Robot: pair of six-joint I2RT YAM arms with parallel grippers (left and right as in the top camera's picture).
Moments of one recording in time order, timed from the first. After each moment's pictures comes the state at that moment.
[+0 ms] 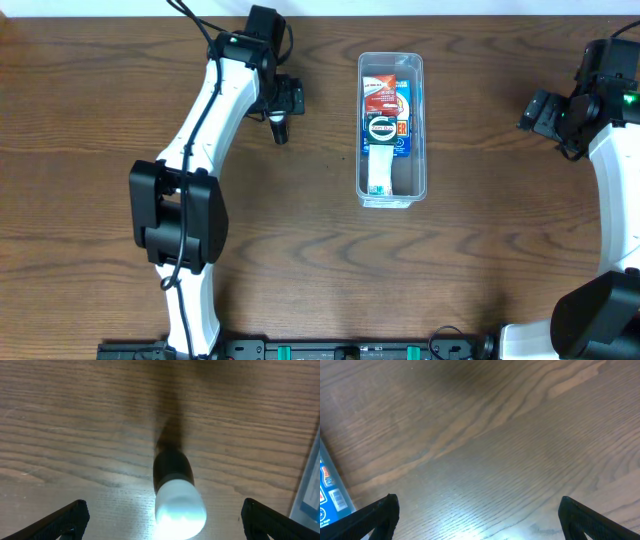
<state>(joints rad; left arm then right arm) -0.26 2.13 1.90 -1.10 -0.04 -0.33 -0.21 1.62 1.48 -0.98 0.15 0.28</state>
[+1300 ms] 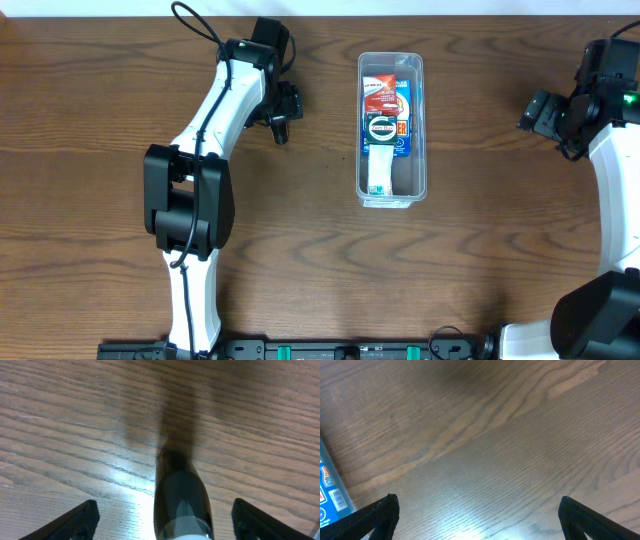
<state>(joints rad) -0.25 2.22 1.90 -1.07 -0.04 -0.43 -0.21 1.62 1.48 -0.98 0.15 0.28</state>
